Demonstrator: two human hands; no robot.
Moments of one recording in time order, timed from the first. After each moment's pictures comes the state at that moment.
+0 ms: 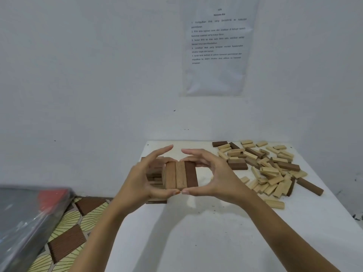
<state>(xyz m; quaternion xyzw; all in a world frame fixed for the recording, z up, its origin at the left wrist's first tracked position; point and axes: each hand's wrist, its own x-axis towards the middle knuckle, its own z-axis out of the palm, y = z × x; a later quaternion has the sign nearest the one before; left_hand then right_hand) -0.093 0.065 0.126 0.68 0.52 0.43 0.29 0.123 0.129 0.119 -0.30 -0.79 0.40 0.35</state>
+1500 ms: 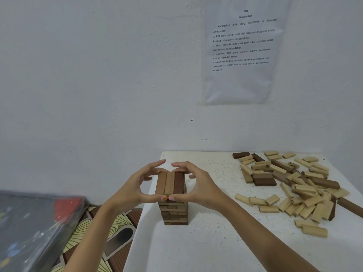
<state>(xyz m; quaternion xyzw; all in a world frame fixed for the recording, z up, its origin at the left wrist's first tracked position) -0.202 0.124 0.094 0.69 0.56 0.33 0.31 0.019 0.181 0.083 -0.35 -0.78 0.43 0.29</state>
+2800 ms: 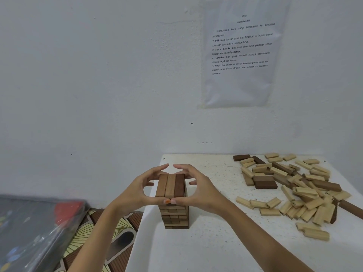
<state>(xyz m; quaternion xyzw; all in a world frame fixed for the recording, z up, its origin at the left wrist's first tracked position) -0.201 0.132 0.087 0.66 0.59 0.32 0.33 0.019 0.183 0.077 -0.35 -0.77 0.45 0.29</state>
